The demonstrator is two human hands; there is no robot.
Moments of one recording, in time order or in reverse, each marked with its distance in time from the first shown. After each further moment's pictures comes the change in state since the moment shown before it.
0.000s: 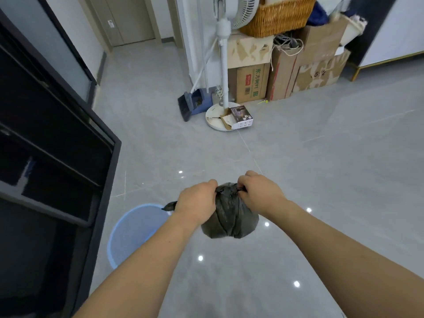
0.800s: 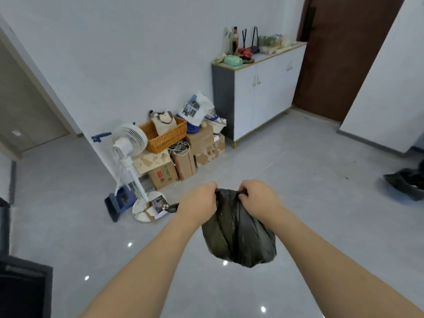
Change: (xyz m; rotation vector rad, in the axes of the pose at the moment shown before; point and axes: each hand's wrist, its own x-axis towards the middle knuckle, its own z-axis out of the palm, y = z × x) left_hand 0.074 0.472 -0.492 -0.056 0.055 0.444; right_hand -0.191 0.136 -0.629 0.124 0.322 0.479
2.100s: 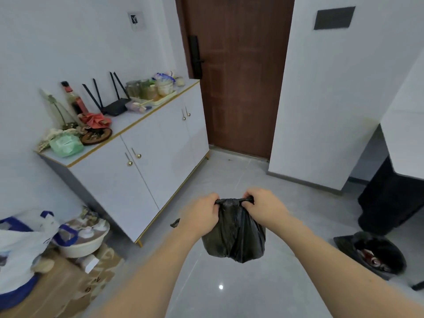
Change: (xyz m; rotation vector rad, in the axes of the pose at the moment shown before) left_hand 1.002 0.445 0.181 -0.122 -0.124 0.332; right_hand 0.698 0.717 -0.346 0.139 0.138 0.355
